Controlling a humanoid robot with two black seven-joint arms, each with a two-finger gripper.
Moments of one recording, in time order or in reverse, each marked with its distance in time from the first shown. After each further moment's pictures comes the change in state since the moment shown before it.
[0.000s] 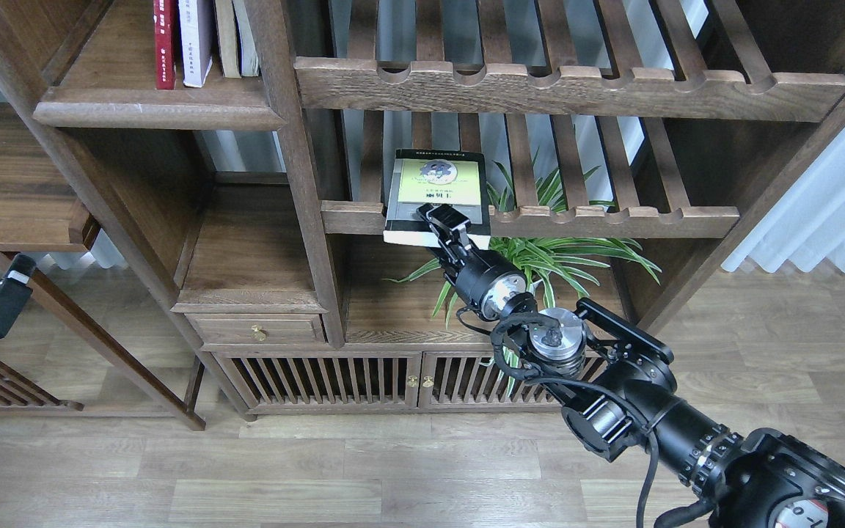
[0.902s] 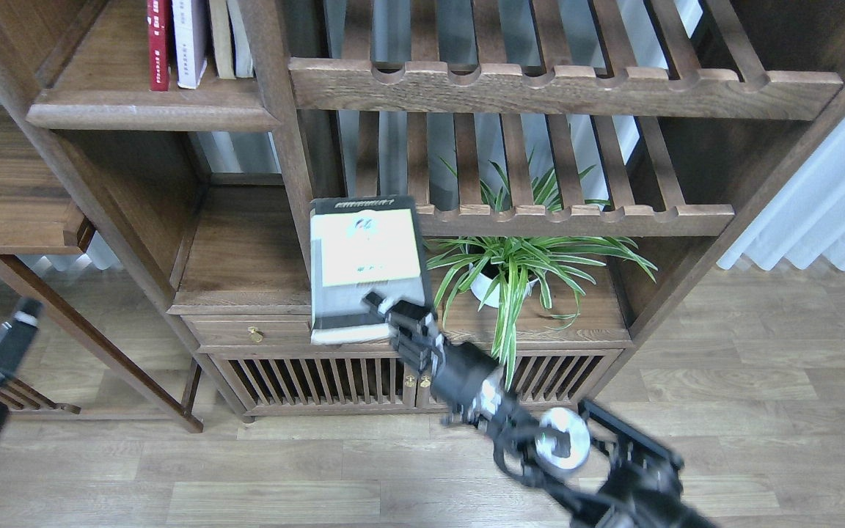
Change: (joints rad) left arm 0.130 -0.110 0.057 0.004 -0.104 0.000 -0.003; right arm -0.424 -0.029 -0.002 0.251 -0.167 0.449 -0.300
